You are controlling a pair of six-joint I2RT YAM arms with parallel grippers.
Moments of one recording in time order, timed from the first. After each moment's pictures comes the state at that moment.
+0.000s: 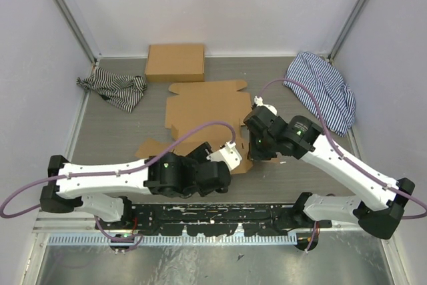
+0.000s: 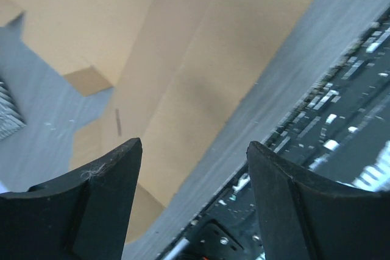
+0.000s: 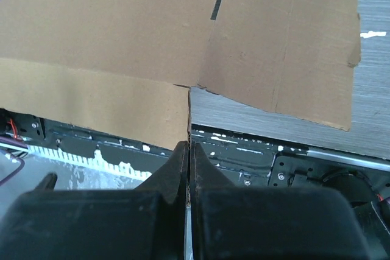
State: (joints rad) left arm -1.51 1.35 1.35 -1.04 -0.56 -0.30; right arm 0.89 1.15 1.27 -1.20 0.15 0.82
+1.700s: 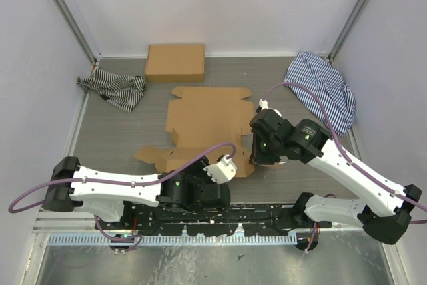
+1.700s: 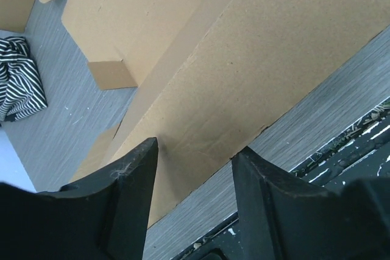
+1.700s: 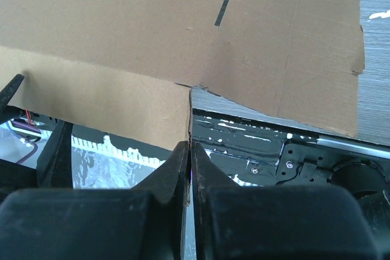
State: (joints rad) left arm -1.60 1.38 1.09 -0.89 -0.85 -0.41; right arm 0.89 1.08 1.24 -1.22 0.09 0.85
